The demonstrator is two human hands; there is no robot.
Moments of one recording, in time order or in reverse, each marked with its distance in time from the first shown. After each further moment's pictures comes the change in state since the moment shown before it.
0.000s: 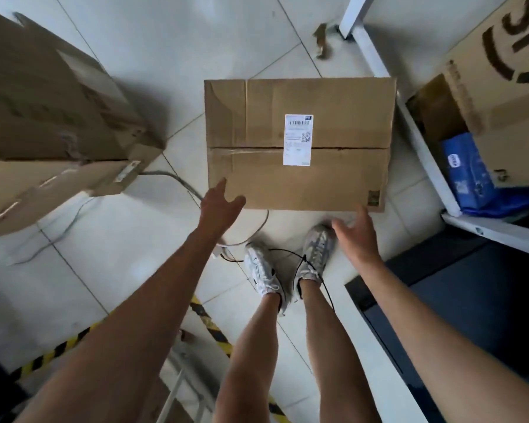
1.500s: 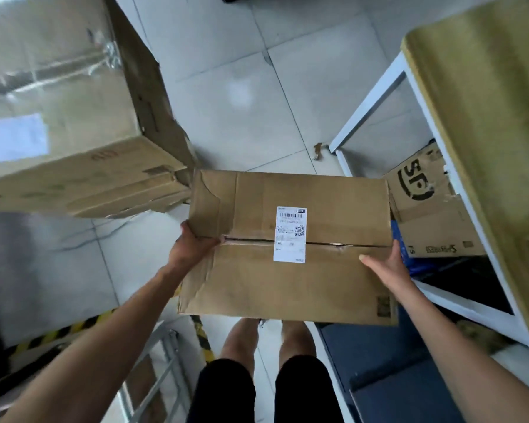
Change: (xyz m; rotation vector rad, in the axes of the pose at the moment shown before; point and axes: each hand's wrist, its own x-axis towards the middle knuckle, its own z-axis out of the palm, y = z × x) left_hand -0.269 0.000 -0.202 -0.308 0.145 -0.156; right_hand -0.195 -0.139 -0.220 -0.152 -0.056 0.045
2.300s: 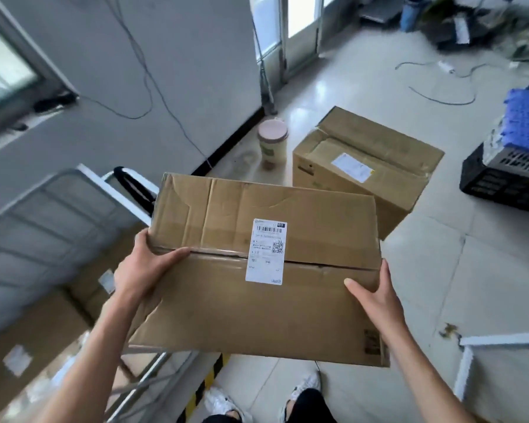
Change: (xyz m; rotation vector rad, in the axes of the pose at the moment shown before) left_hand -0.463 -0.315 -0.181 -0.512 0.872 -0.436; right_hand -0.356 -0.138 0.151 -0.498 -0.368 -0.903
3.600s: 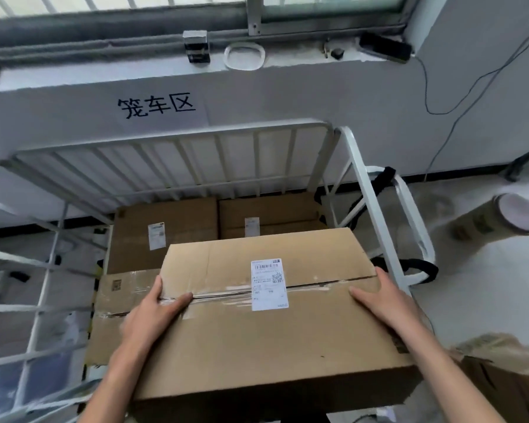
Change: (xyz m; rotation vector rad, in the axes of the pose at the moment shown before) left_hand 0.108 -0.527 -0.162 -0.255 0.020 -0.846; right_hand -0.053 -0.326 0.585 -0.998 -0.574 -0.463
